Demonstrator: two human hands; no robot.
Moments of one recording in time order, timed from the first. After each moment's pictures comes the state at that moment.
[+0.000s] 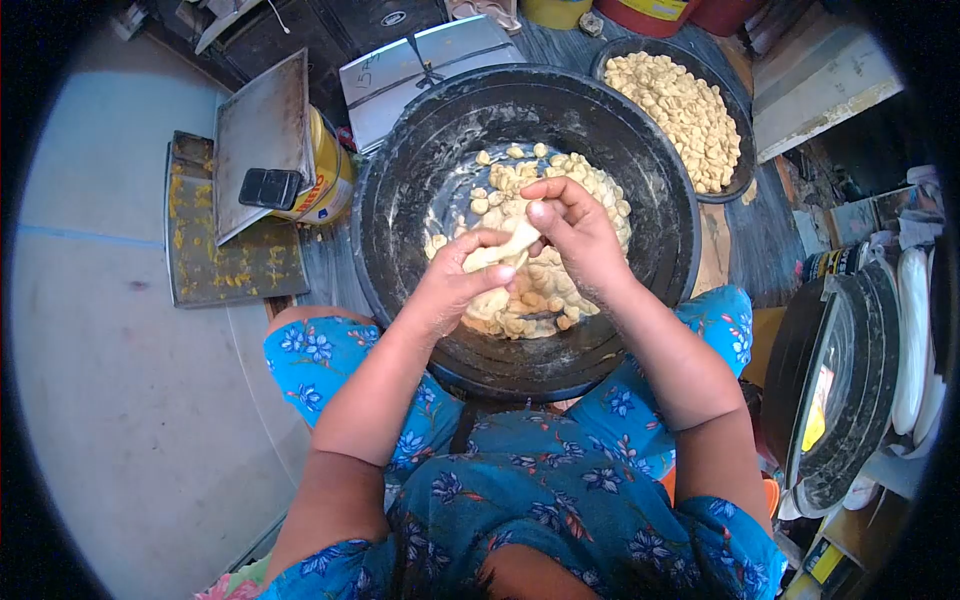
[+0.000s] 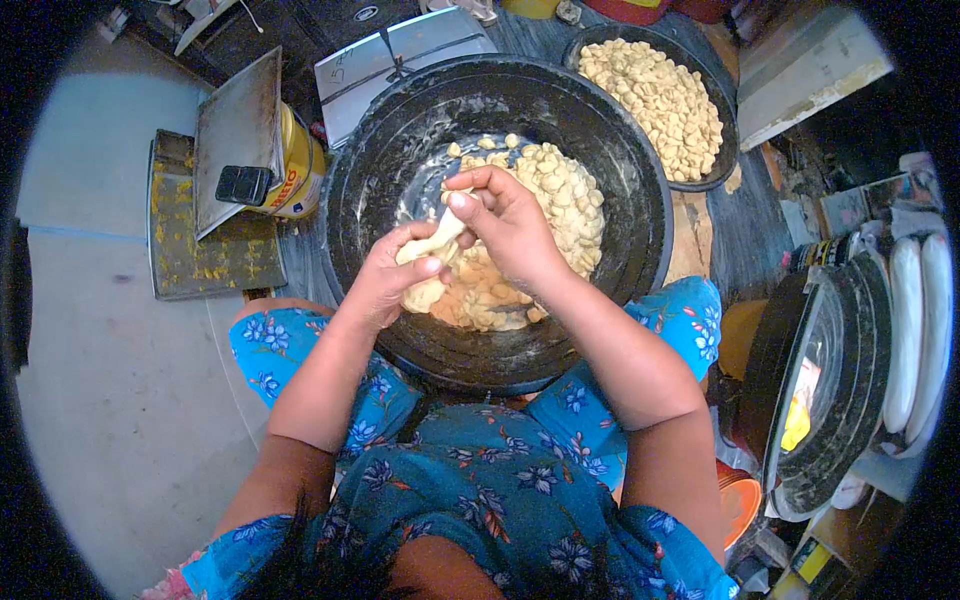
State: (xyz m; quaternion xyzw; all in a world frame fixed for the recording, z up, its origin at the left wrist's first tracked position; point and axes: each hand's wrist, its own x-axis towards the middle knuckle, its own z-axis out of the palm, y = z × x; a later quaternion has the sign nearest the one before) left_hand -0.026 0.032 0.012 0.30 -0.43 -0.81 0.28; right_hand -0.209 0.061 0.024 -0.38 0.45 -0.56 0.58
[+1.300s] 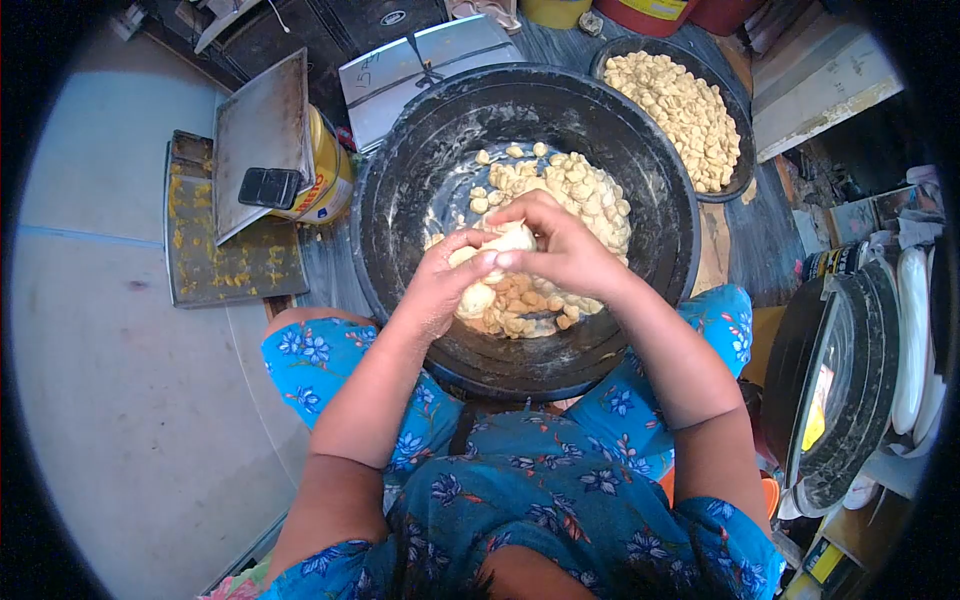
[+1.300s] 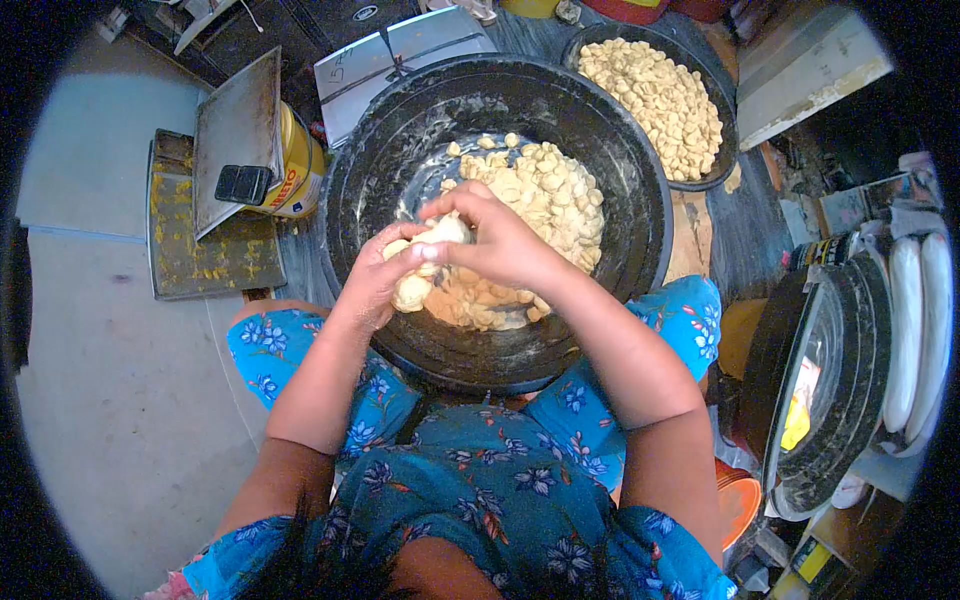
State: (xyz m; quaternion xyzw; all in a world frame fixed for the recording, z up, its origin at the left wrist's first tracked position) left_hand -0.021 0.032 0.009 0.38 -0.40 -0.77 0.30; right_hand -0.209 0.053 0.013 -0.64 0.44 -0.47 0.42
